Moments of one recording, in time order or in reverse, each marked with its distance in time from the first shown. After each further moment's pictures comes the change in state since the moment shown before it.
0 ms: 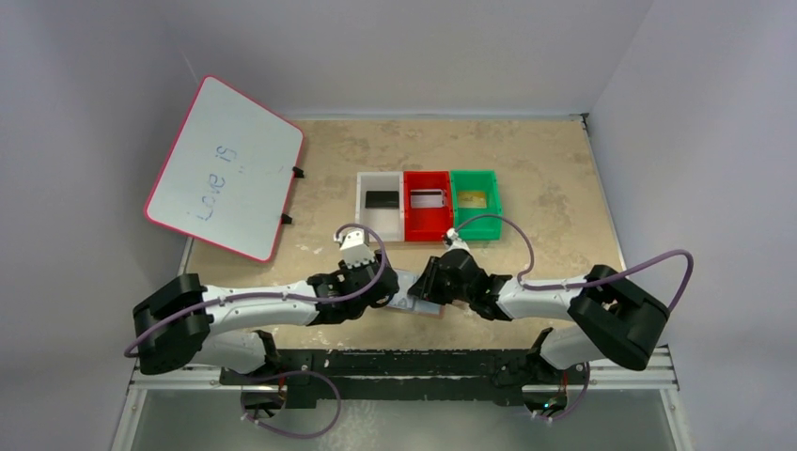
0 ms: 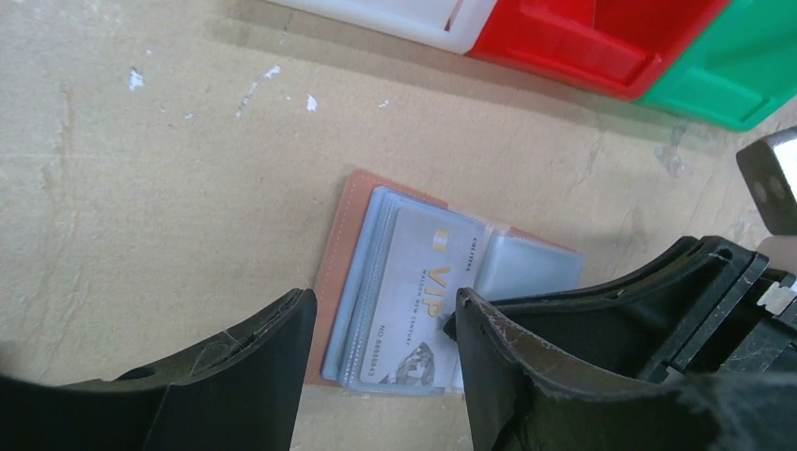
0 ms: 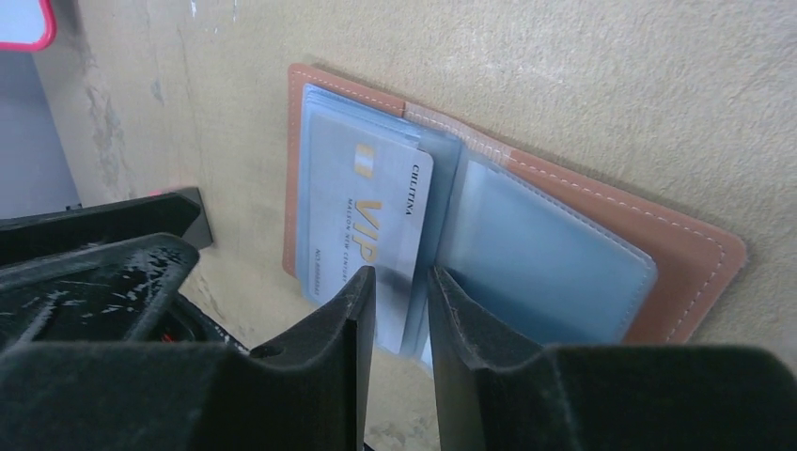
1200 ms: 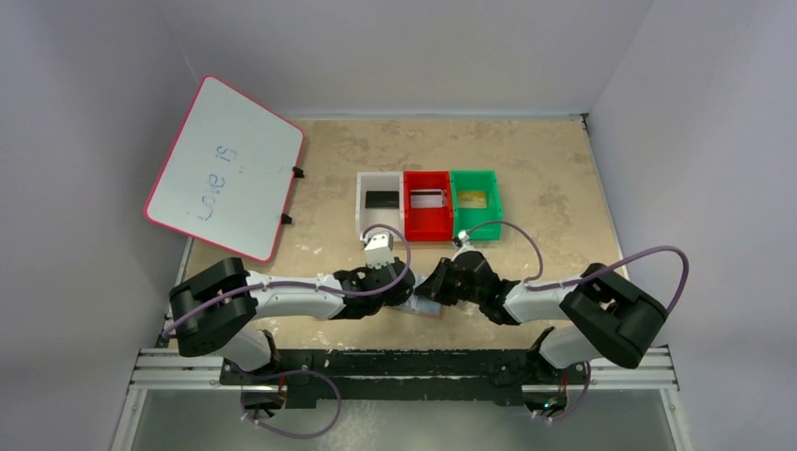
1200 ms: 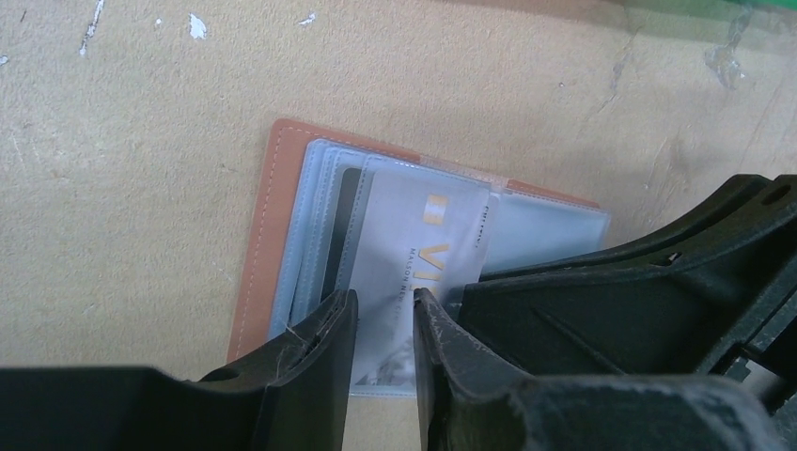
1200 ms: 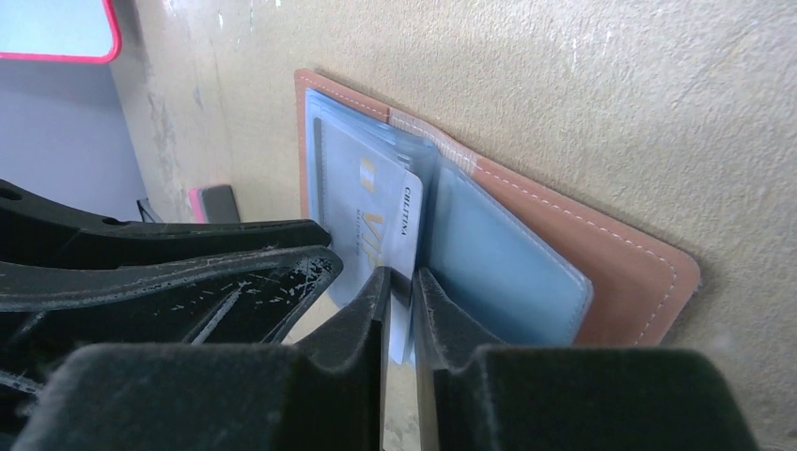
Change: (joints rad) left arm 0.000 0.234 0.083 0.092 0.167 0.065; right arm -0.087 0.022 -0.127 0.243 -0.129 0.045
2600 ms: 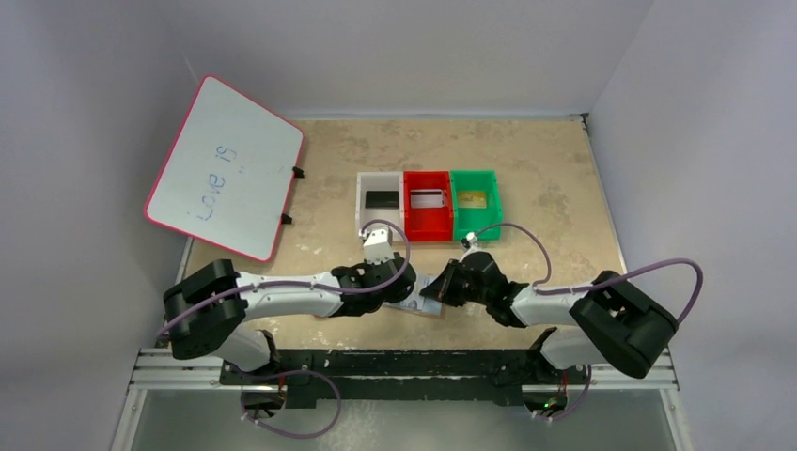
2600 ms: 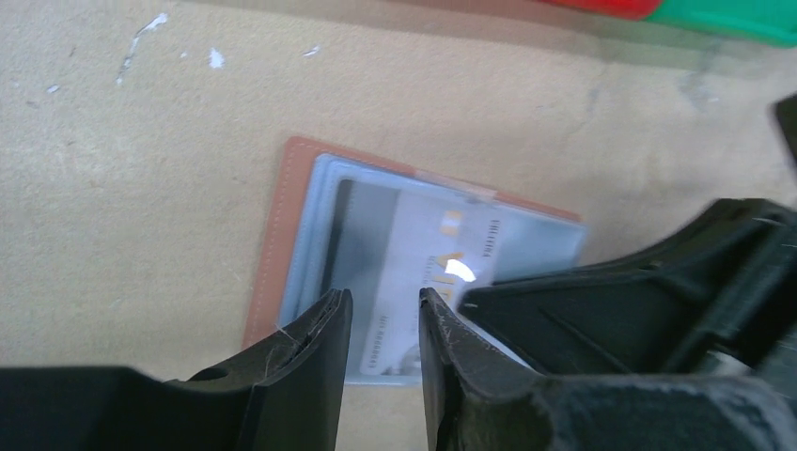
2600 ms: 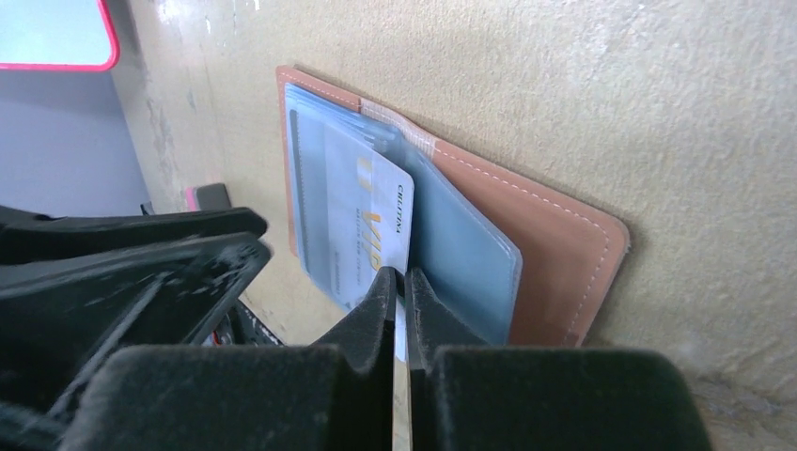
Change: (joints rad) left arm -0.001 -0.014 0.048 -0.097 -0.043 0.001; right arm -0.052 -0.075 -0.053 -0.033 -0.027 -0.004
